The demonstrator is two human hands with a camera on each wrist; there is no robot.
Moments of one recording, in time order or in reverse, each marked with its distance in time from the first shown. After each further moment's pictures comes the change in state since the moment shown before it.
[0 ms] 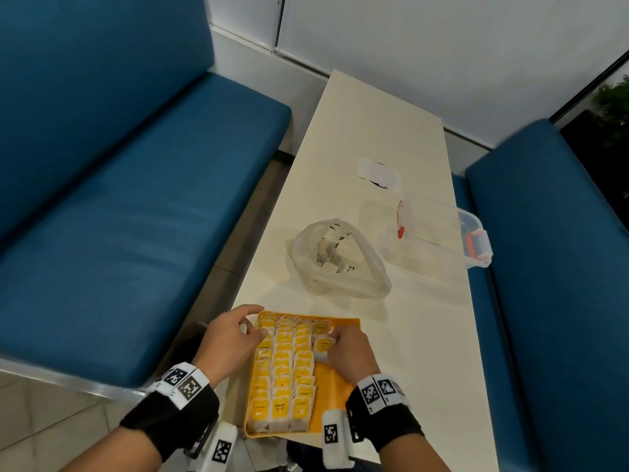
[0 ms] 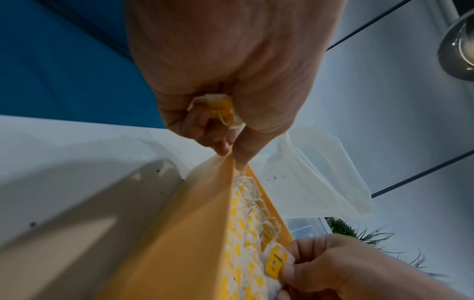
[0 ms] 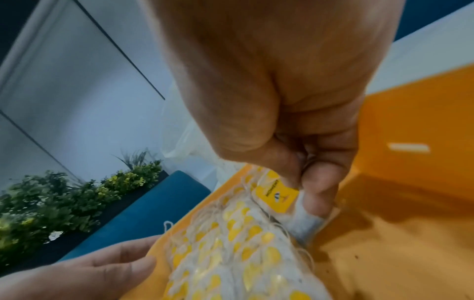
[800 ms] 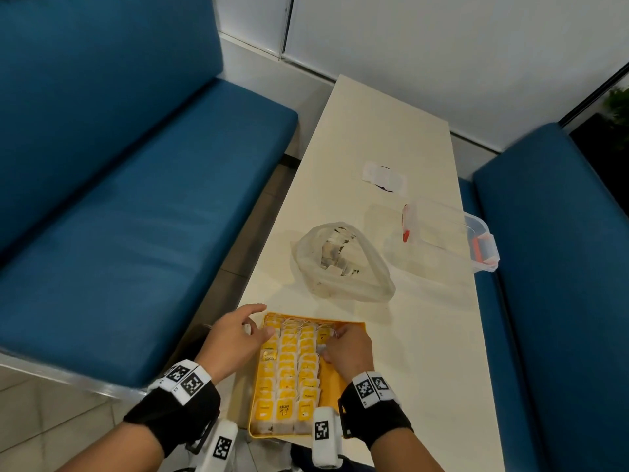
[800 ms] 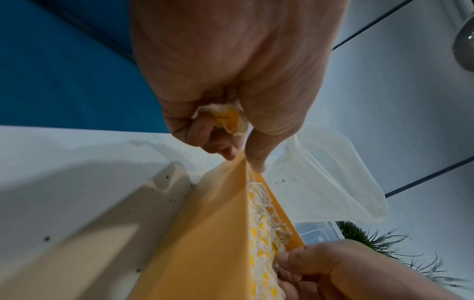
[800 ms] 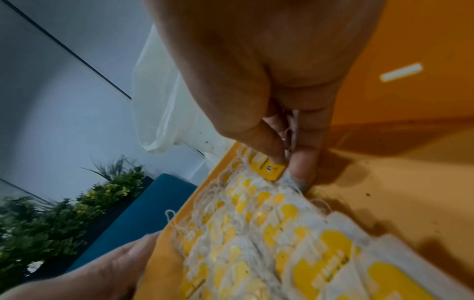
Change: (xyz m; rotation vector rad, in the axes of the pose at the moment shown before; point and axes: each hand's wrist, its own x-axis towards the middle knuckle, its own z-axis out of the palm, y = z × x) left_hand -0.003 0.006 -0.006 -0.031 -0.038 -0.041; right_hand -0.003 -0.014 0.003 0.223 0.112 0.082
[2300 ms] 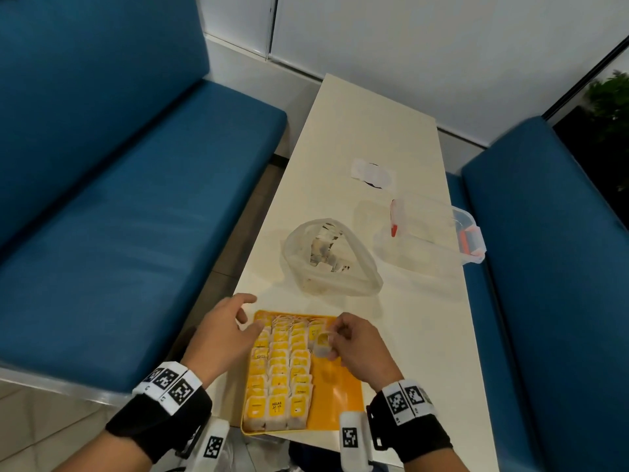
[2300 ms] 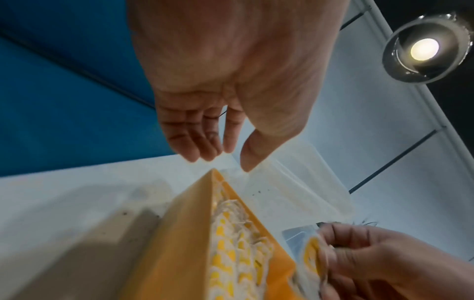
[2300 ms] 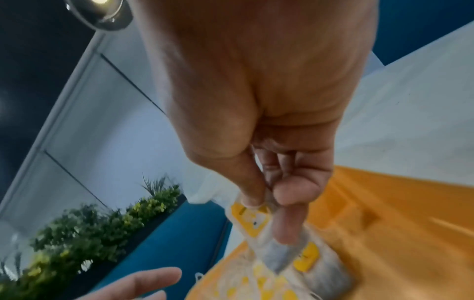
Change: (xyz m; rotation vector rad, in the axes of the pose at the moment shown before) left_hand -0.001 0.006 -0.001 0.174 0.105 0.131; right_hand -0.012 0.014 -0.042 0.124 -0.175 -0.229
